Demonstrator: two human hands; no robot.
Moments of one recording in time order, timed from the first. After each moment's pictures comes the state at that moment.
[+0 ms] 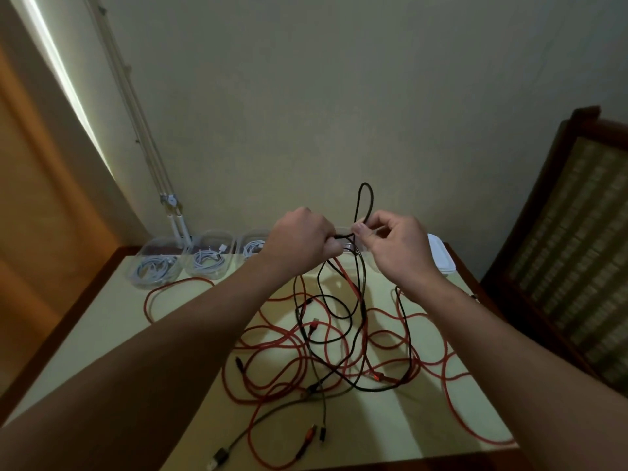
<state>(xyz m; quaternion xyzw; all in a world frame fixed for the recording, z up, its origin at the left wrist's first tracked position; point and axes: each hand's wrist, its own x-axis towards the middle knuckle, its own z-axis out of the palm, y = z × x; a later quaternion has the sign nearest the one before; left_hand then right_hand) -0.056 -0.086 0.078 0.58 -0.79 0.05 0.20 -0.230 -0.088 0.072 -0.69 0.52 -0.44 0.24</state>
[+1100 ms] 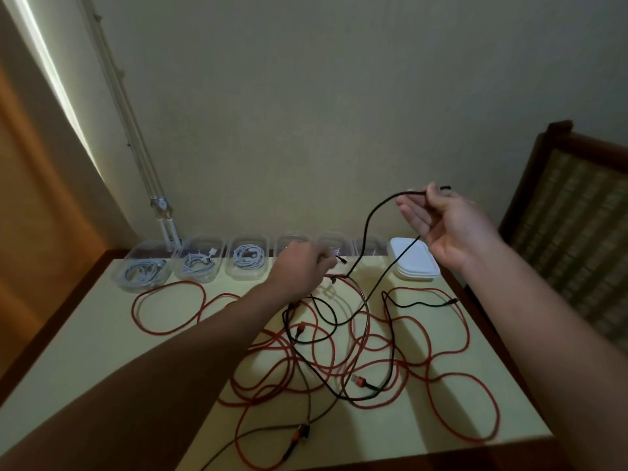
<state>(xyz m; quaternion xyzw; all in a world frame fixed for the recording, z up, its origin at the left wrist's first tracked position) -0.072 -0.090 0.029 0.61 -0.73 -0.12 0.28 -0.285 -0.089 0.138 -0.34 0.37 -0.62 0.60</state>
